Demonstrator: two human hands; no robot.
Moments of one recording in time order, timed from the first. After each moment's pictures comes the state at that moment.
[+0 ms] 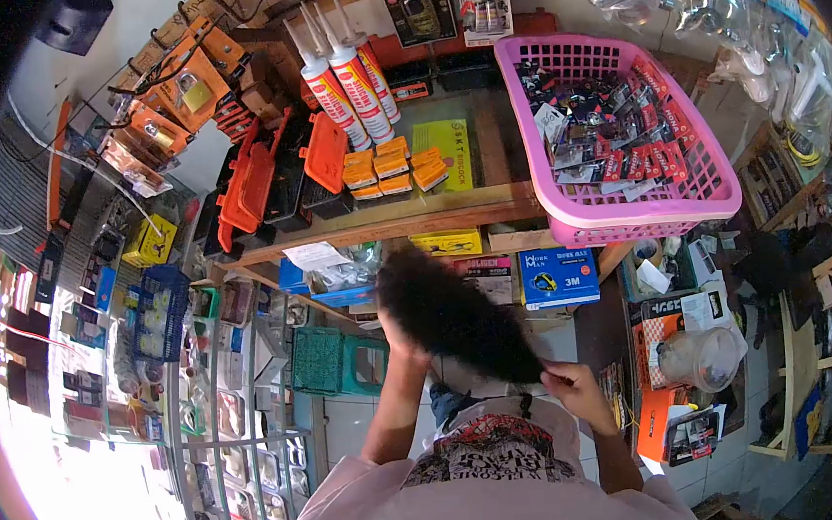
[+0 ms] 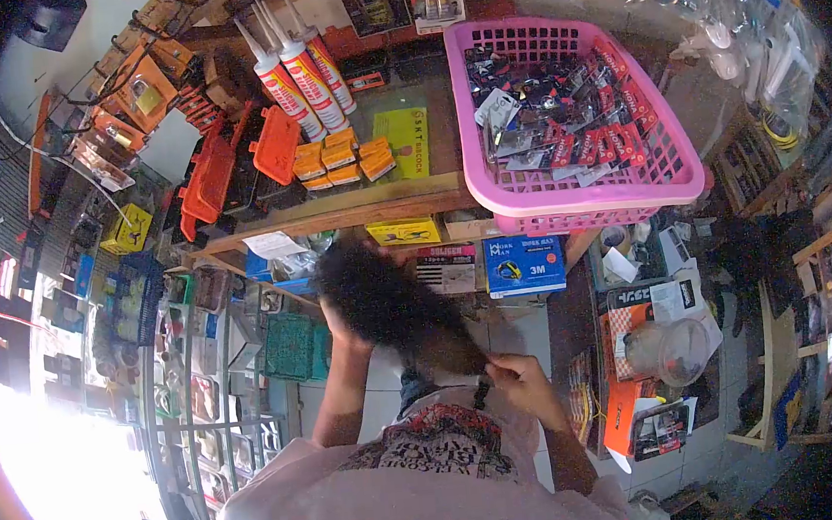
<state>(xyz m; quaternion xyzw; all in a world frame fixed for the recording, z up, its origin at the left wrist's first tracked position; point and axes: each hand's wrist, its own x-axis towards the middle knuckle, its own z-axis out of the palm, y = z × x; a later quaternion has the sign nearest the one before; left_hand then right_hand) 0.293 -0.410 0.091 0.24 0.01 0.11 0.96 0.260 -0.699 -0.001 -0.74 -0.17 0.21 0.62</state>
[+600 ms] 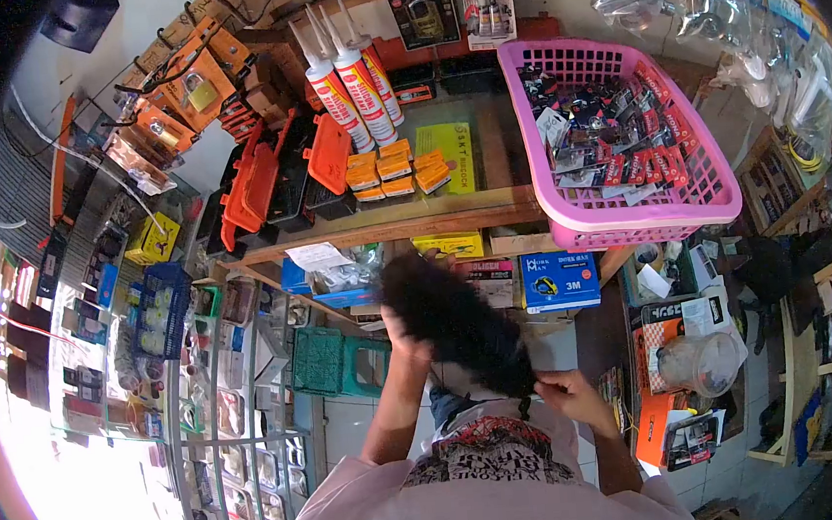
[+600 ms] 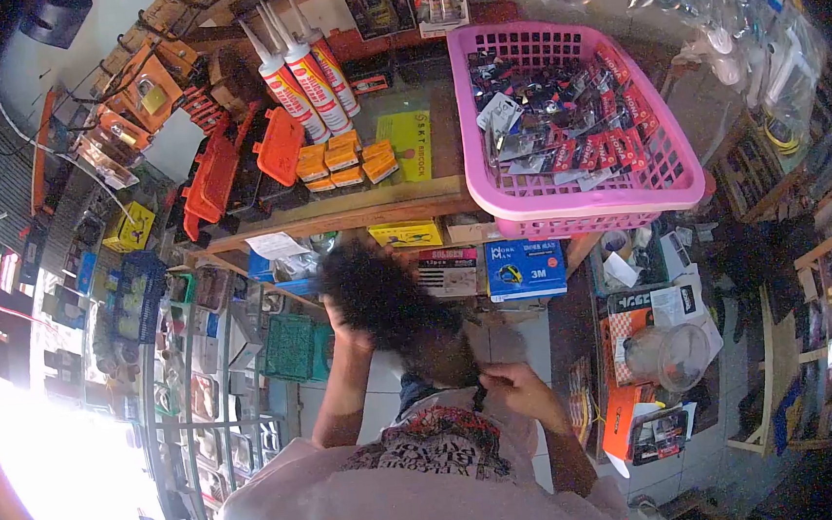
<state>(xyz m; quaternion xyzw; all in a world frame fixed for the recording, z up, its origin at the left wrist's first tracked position) 0.293 -0.399 0.052 0.16 -0.07 0.05 0.98 0.266 -0.702 0.014 -0.69 -0.18 0.35 0.60</state>
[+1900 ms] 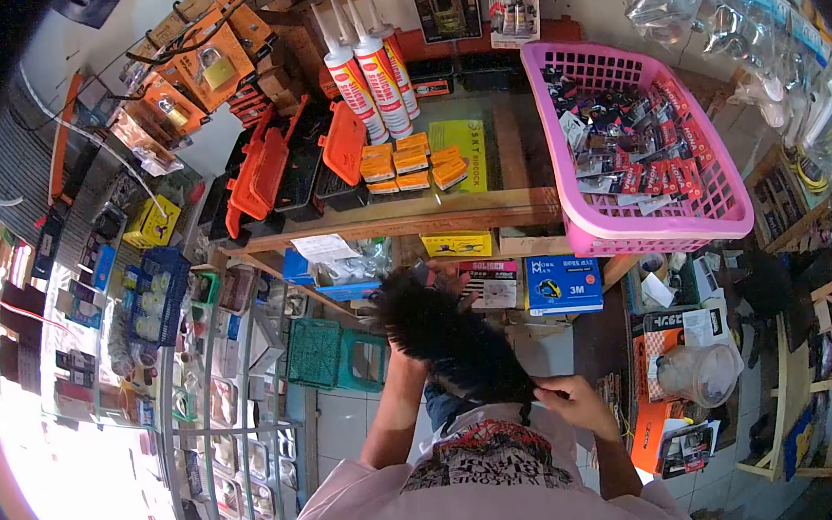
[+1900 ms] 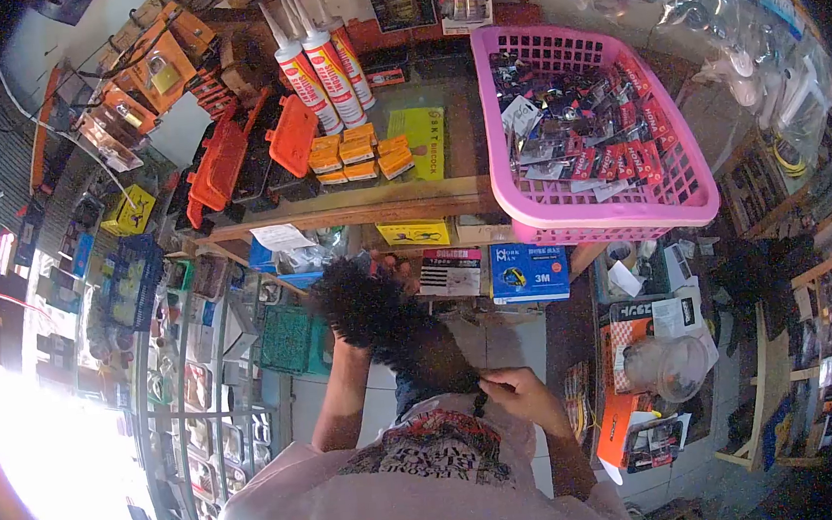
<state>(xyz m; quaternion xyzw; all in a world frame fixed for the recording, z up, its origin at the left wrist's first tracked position) 0.280 -0.385 0.051 0.11 0.01 0.03 0.99 0.265 -0.695 0.014 -0.71 -0.21 0.33 0.59</state>
